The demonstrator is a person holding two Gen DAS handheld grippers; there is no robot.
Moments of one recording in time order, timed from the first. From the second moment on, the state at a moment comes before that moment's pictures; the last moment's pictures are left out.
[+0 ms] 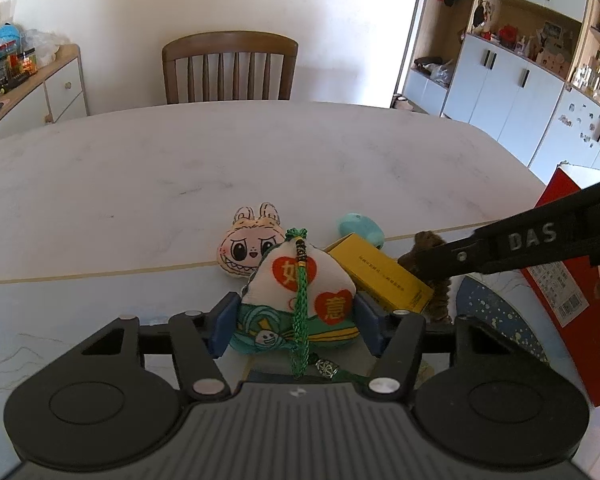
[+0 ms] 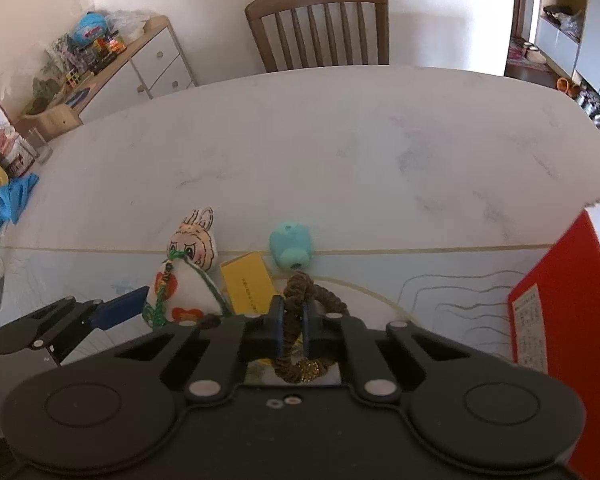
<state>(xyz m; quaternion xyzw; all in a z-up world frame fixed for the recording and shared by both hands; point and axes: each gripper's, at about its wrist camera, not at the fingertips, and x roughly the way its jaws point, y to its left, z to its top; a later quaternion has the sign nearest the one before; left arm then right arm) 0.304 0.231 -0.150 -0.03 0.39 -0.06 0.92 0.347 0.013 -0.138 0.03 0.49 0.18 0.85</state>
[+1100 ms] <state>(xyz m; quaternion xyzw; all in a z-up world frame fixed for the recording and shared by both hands) 0.239 0.168 -0.029 -0.02 0.41 -0.13 0.90 0.242 -0.110 -0.026 0.06 0.42 0.21 0.88</state>
